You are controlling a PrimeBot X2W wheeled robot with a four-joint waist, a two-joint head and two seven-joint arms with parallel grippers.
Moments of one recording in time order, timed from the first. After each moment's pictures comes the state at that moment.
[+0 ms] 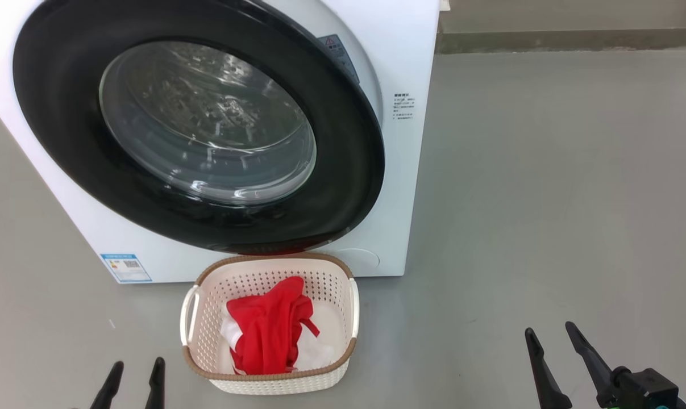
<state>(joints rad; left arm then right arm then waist) 0.06 0.17 0.01 0.28 -0.42 -0.13 -0.25 0.14 -0.06 0.01 0.19 0.29 0.12 -0.26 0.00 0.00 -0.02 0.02</state>
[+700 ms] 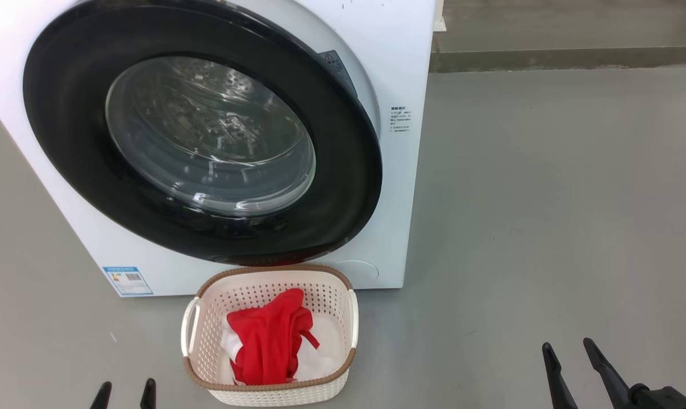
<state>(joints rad) 0.17 0.15 0.08 0.20 -0.31 -0.13 -0.25 0.21 -0.06 -0.03 0.16 0.29 0.12 -0.26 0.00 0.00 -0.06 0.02</state>
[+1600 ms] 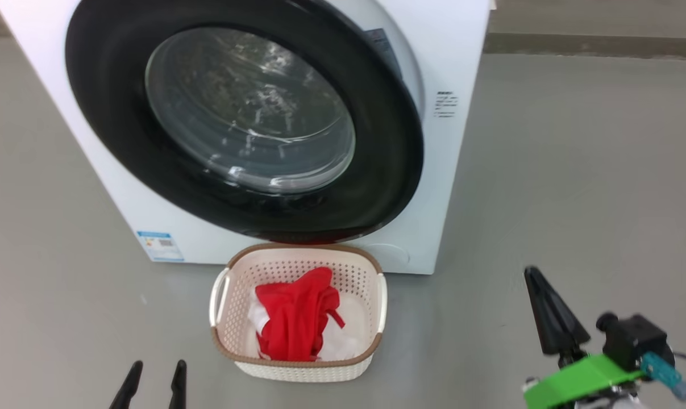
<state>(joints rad) 0.13 0.11 0.02 0.18 -0.28 -0.13 -0.25 0.01 -0.06 0.05 0.18 0.30 0.12 -0.26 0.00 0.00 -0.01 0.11</state>
